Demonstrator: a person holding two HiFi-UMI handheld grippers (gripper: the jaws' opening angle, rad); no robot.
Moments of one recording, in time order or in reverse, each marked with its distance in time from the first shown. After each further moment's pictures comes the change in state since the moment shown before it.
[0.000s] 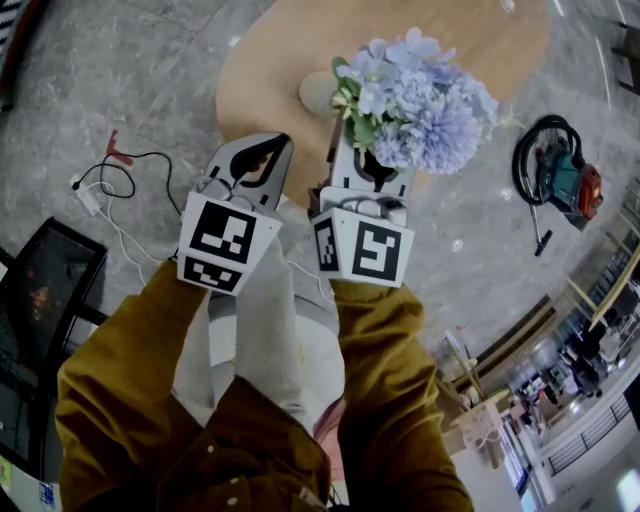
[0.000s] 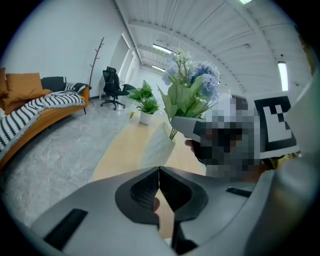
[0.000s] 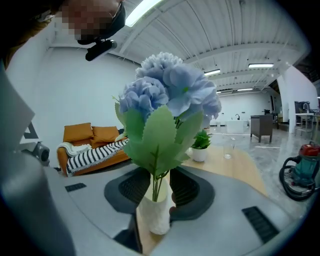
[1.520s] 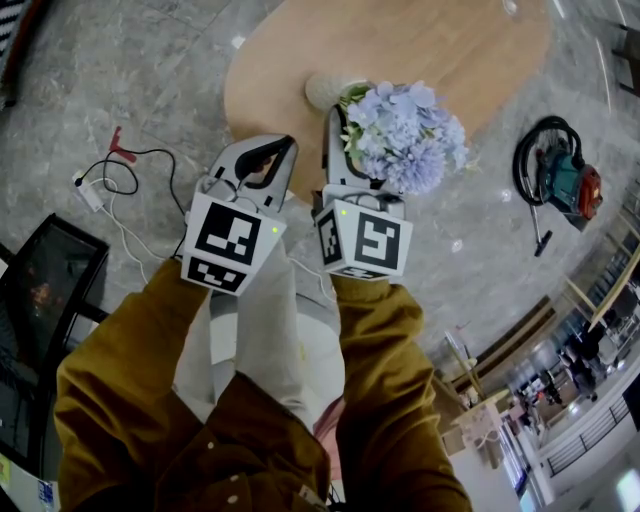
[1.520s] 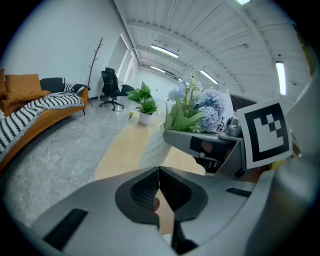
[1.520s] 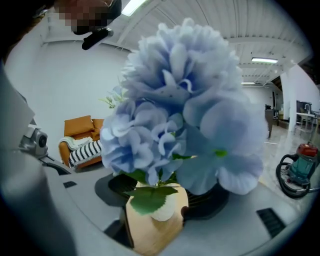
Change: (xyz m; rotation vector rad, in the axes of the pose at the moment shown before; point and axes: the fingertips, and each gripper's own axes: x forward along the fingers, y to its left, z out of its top) left arm -0.011 -0.005 0.003 0.013 0.000 -0.011; right arm -0.004 0.002 -0.022 0.001 0.112 0.002
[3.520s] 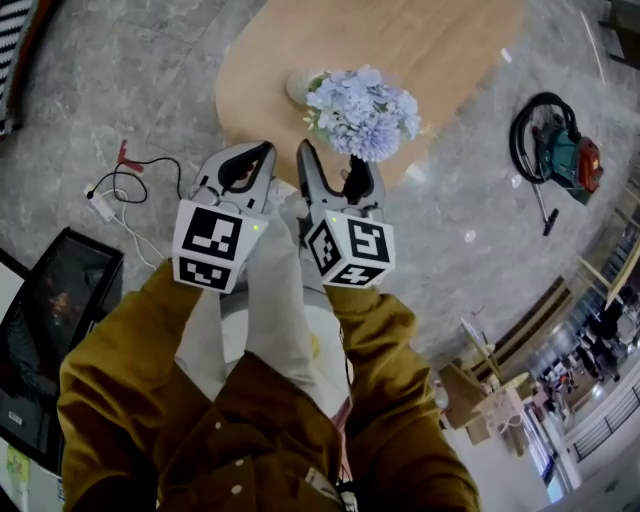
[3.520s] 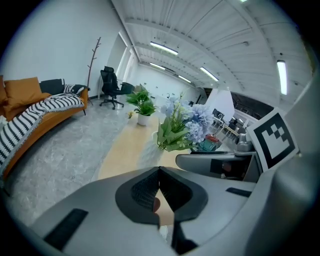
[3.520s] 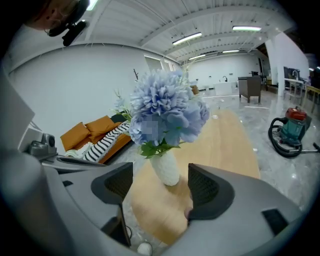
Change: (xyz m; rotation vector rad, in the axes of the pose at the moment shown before) left arm -0.037 -0.016 0.019 0.008 0.041 0.007; right arm -0.061 0.007 -0.028 0.282 0.239 -0.024
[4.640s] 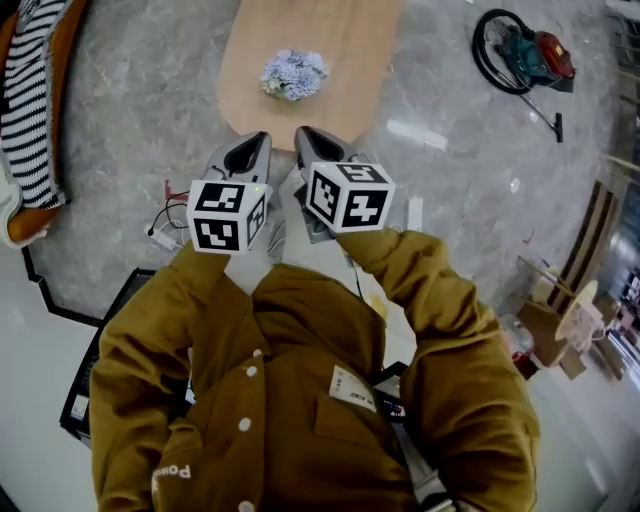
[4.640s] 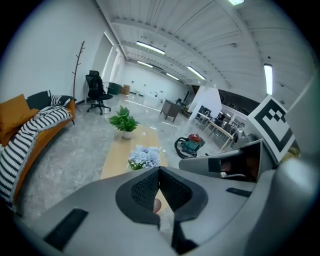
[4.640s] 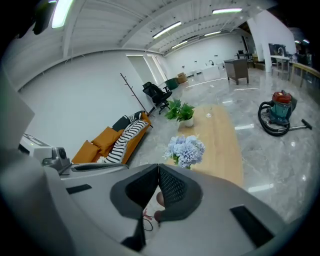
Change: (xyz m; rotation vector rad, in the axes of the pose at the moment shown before) left arm -0.152 -0.099 0.112 0.085 0.055 -0.112; right arm -0.170 0.089 0.106 0.232 0.117 0.011
